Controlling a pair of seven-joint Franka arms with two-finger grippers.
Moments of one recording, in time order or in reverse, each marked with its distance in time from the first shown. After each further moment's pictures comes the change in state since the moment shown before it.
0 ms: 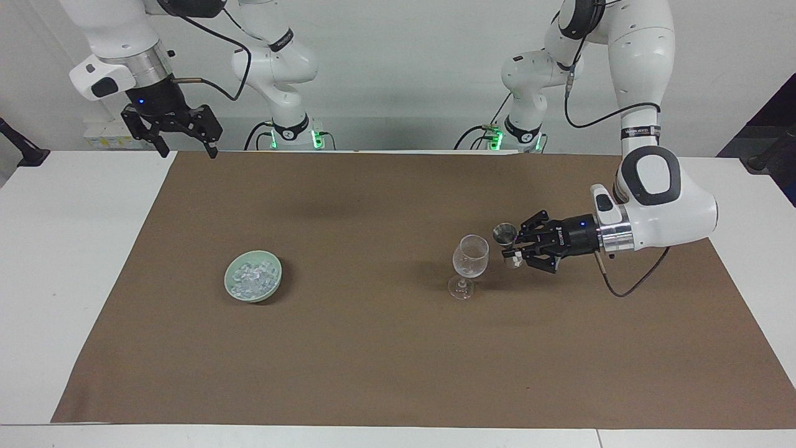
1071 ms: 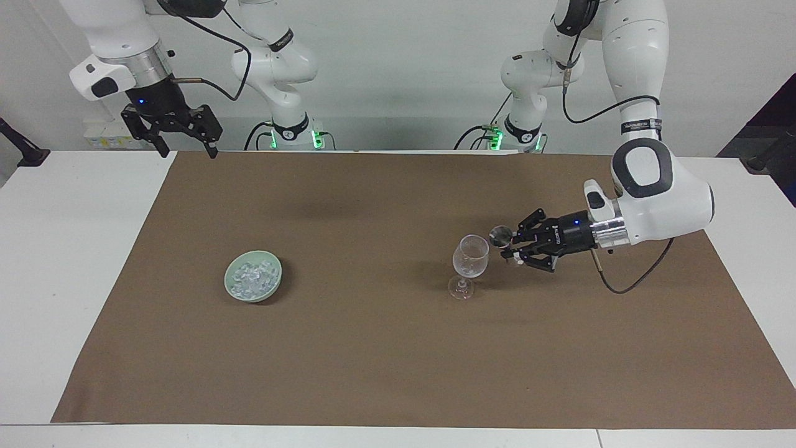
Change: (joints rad) left arm -0.178 -0.047 0.158 0.000 0.102 0.044 -0.125; right arm 0.000 0.000 0.000 0.000 0.000 0.000 0.000
